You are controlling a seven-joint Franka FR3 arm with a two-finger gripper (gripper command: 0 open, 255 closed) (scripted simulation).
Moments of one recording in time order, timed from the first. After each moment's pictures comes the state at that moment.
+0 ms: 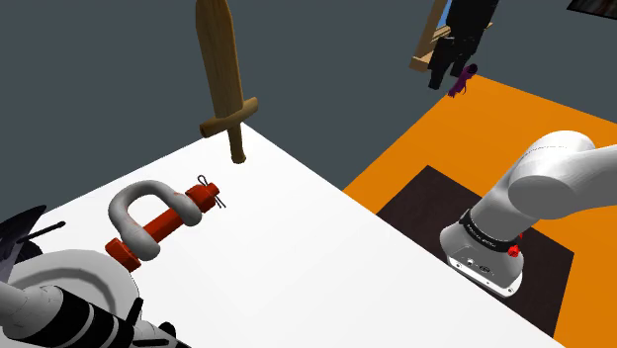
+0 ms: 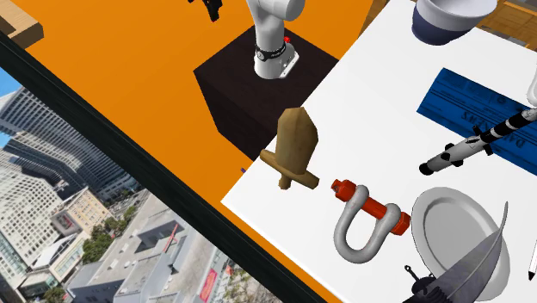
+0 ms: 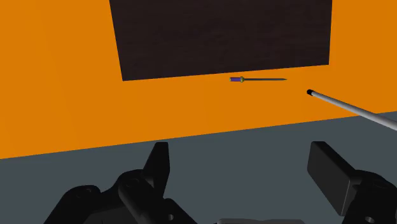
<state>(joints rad) -0.02 -0.82 0.06 -2.40 0.00 1.48 0.09</state>
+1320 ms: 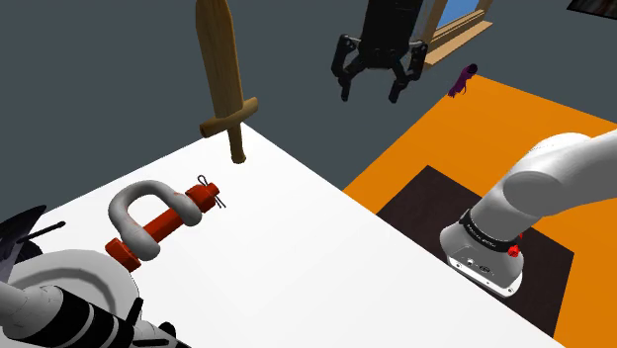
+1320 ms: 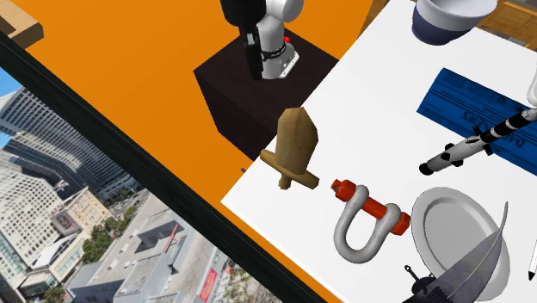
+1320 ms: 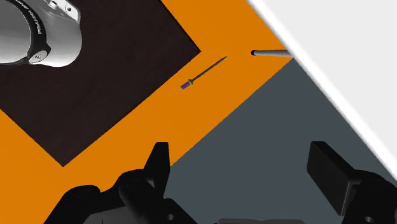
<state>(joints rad) -0.12 -0.59 0.52 -2.16 0.35 1.61 0.97</state>
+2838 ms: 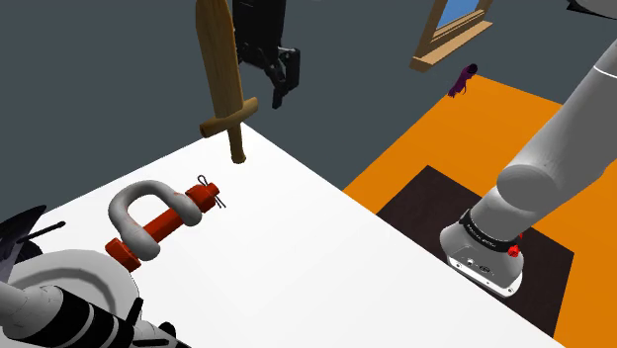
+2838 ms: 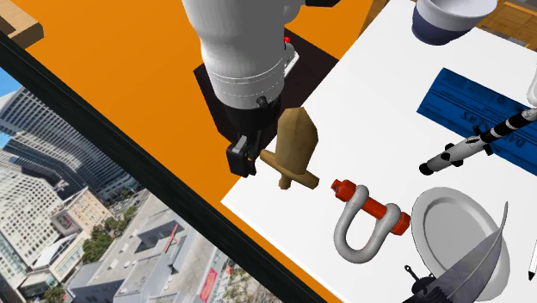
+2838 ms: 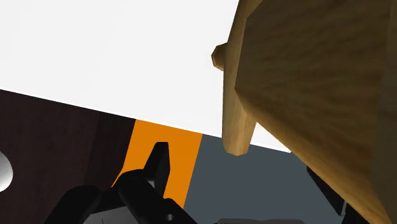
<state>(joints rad) -0.27 0.10 0.98 -1.66 -0.03 1.83 1.94</state>
